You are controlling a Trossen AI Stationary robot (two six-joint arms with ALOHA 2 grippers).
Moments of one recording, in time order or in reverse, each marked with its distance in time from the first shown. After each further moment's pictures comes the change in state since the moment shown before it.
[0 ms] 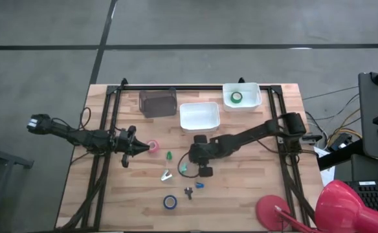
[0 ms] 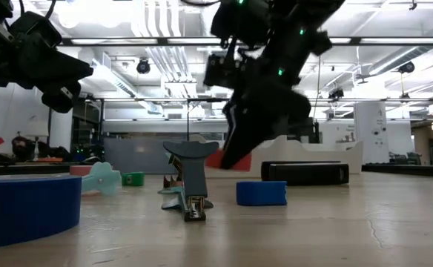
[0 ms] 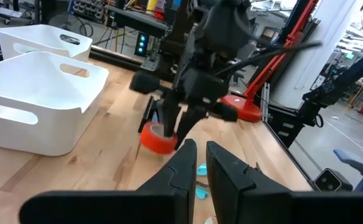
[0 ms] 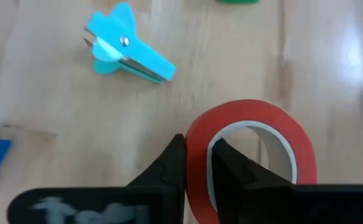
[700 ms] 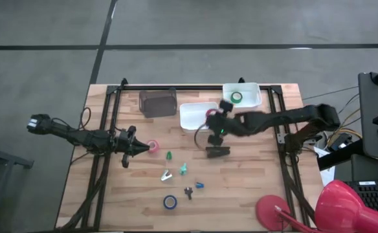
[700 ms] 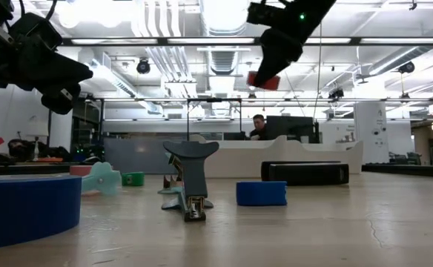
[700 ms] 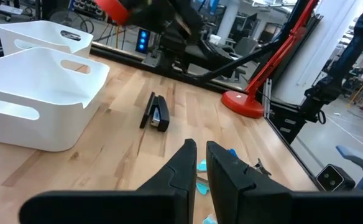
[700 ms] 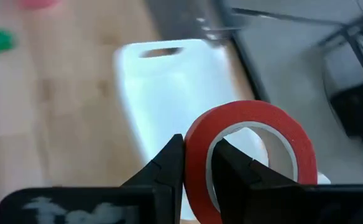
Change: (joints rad) left arm 0.000 0.001 0.000 -0.013 0.000 0.000; right arm -0.137 -0.426 -0.049 -0.249 0.466 0.061
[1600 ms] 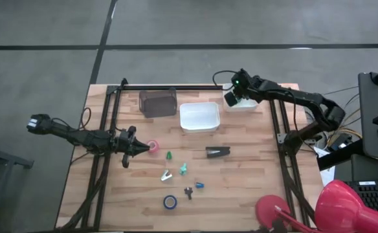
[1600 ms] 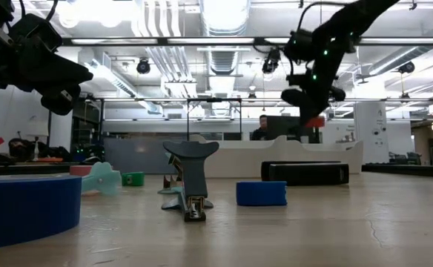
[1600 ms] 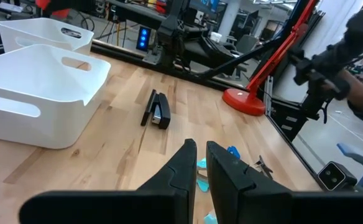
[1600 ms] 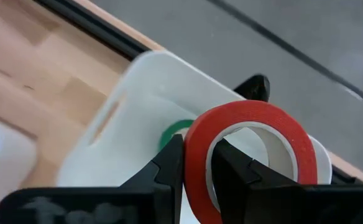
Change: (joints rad) left arm 0.000 0.004 0.000 -0.009 0.000 0.000; right arm -0.680 -0.050 -0.173 0.033 -0.171 0.181
